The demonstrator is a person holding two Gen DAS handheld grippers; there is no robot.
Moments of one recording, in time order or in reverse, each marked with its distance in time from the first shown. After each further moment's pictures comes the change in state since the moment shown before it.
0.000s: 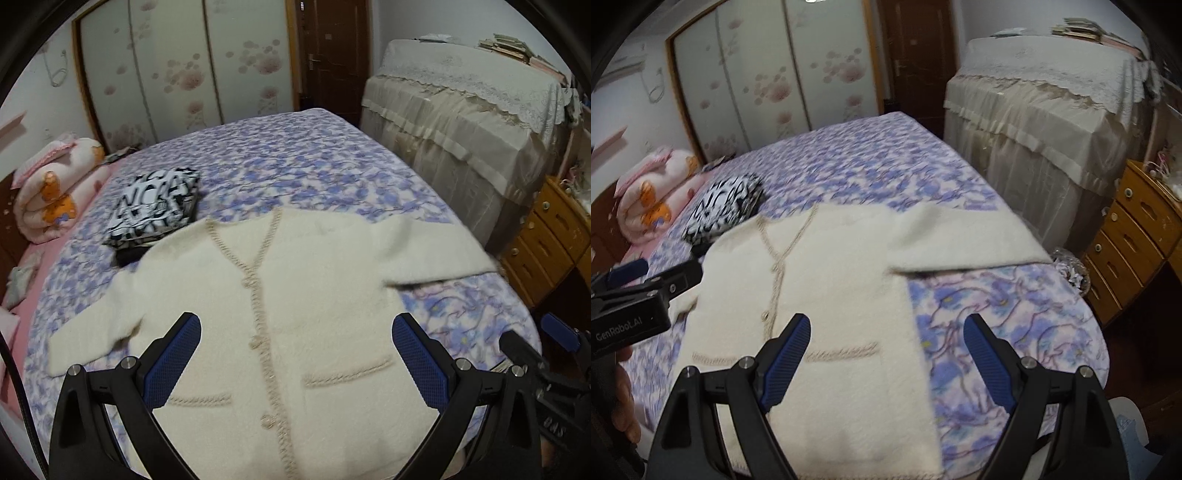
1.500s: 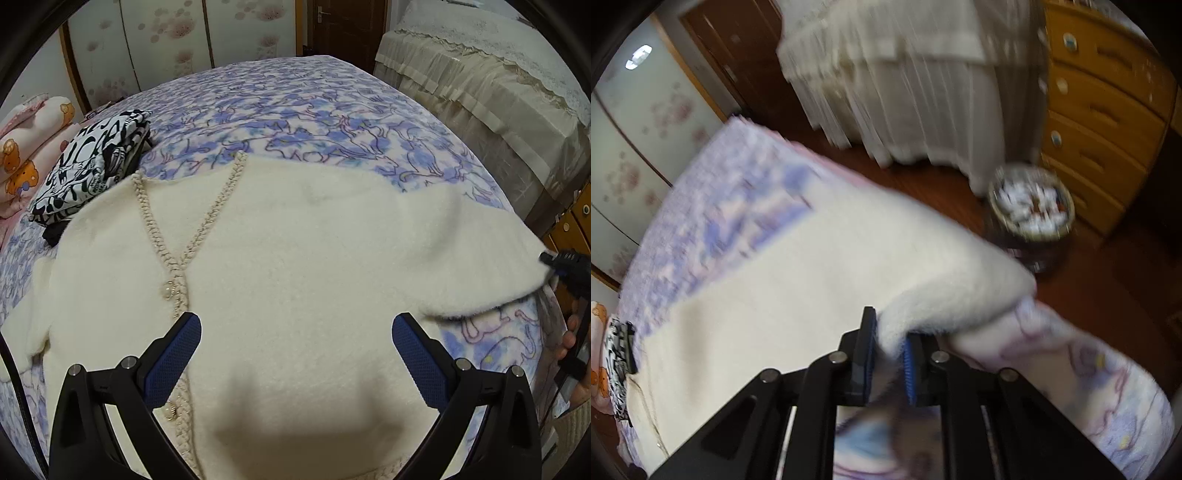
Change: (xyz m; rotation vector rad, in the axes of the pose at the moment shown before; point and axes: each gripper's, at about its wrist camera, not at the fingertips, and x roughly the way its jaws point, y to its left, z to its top) left arm 0.242 -0.031 0.014 -0.069 0.170 0.008; right arm 0.279 -0.240 0.065 0.471 0.094 -0.148
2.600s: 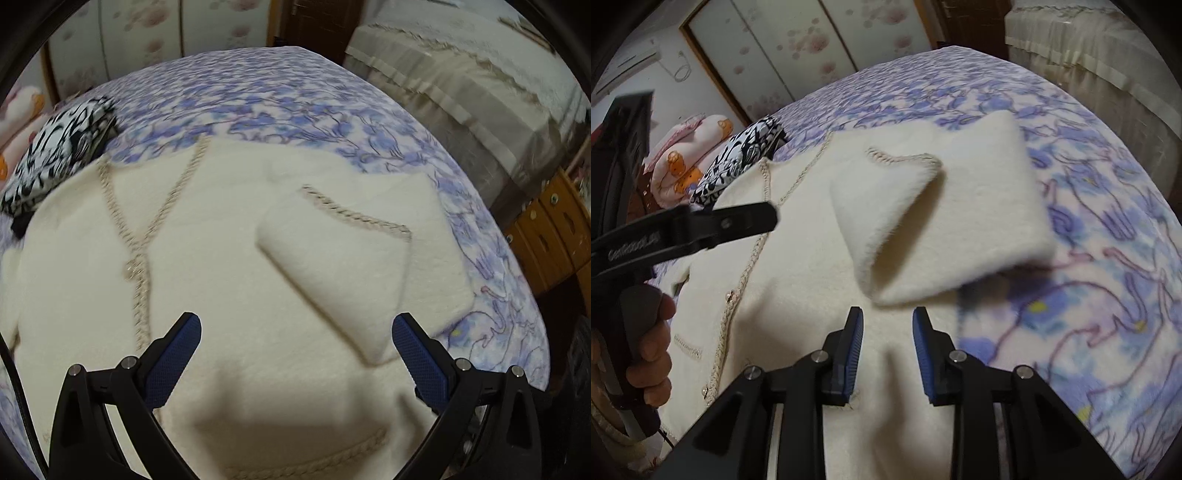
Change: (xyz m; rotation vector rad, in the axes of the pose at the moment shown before) left arm 0.007 -0.025 -0.013 0.045 0.058 -0.137; right arm -0.091 0.123 -0.188 -0.530 0.237 0.411
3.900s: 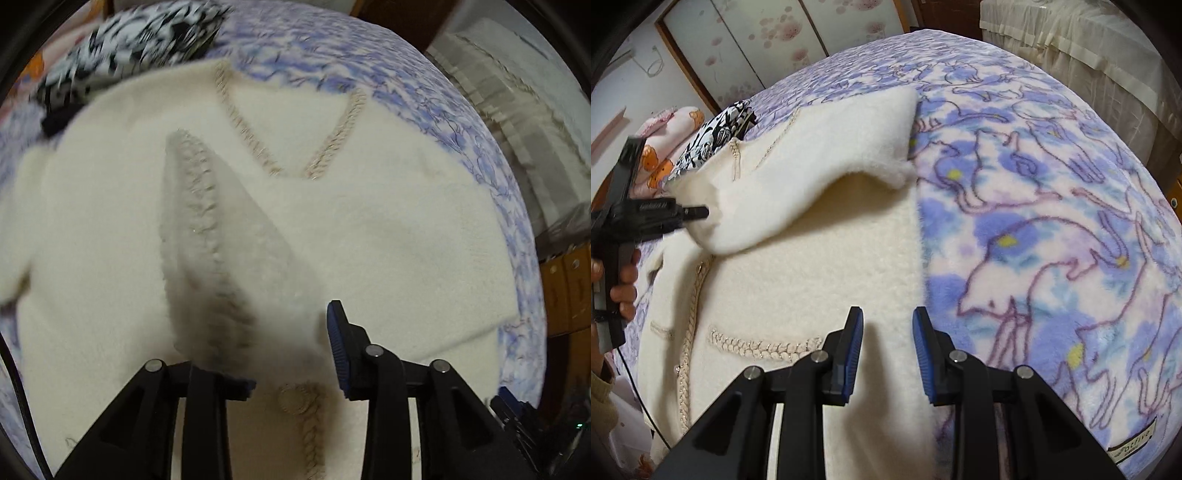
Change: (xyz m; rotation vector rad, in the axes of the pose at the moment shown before) left arm 0.019 0.199 -0.022 -0.327 0.148 -0.049; right arm 0.009 0.000 -0.032 0.008 0.065 -0.108
